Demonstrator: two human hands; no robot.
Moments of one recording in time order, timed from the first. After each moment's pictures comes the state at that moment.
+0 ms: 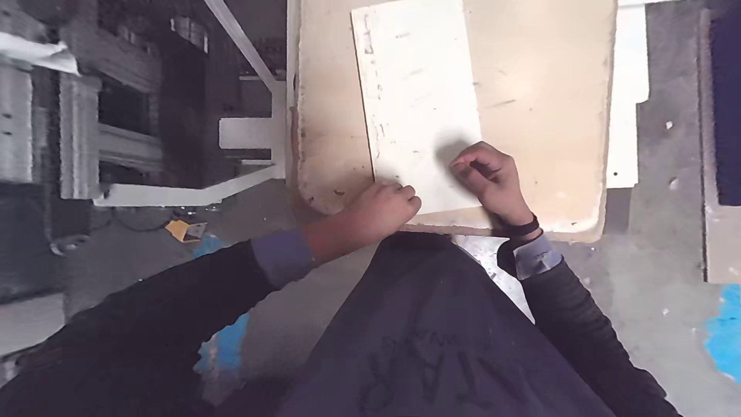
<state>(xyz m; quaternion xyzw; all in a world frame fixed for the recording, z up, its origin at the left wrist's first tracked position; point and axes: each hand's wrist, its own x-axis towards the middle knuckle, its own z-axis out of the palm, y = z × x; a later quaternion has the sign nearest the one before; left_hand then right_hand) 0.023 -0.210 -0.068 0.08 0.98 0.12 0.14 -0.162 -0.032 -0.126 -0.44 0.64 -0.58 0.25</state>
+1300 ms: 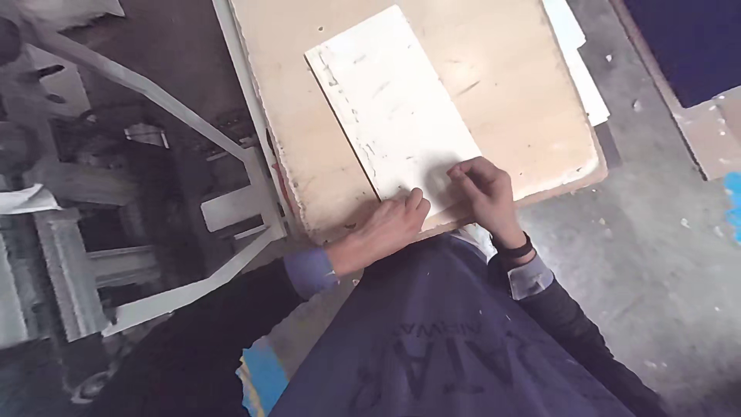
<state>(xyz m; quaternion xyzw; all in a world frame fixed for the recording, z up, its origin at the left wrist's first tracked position) 0.028 -0.234 -0.104 0.19 0.97 0.10 0.07 -0.072 -0.037 -0.115 -0.26 0.79 -0.55 0.10</state>
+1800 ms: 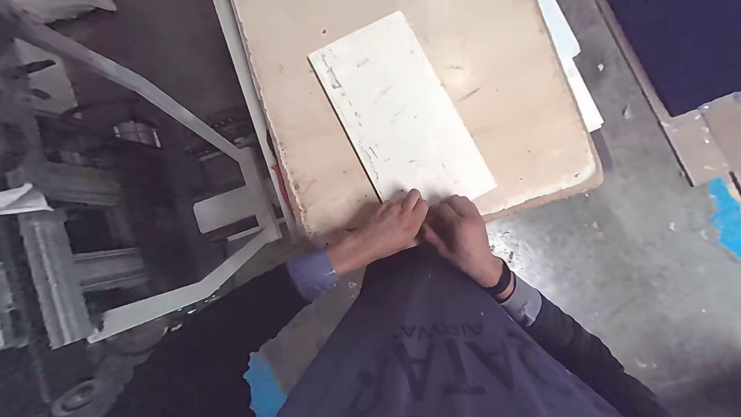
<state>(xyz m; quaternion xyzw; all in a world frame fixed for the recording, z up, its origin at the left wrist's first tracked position) 0.032 -0.245 -0.119 0.18 0.97 0.17 0.03 -0.016 -0.052 -0.134 -0.37 0.86 -0.34 0.01</state>
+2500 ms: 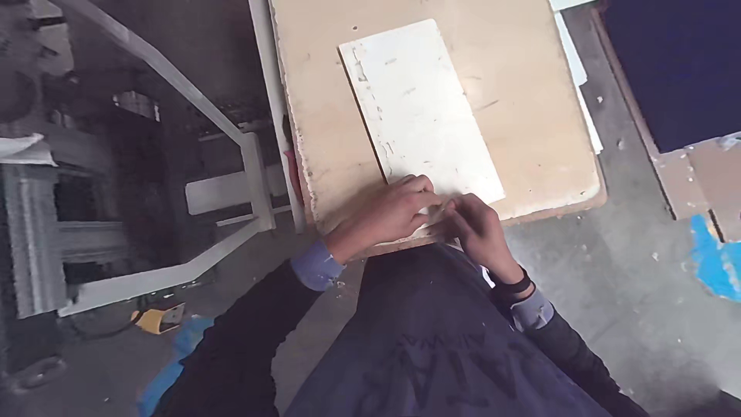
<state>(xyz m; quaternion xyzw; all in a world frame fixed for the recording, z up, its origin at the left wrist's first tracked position) 0.019 -0.272 -0.106 0.17 0.94 0.30 0.04 -0.033 -0.047 -0.124 -0.26 0.79 -0.52 0.20</state>
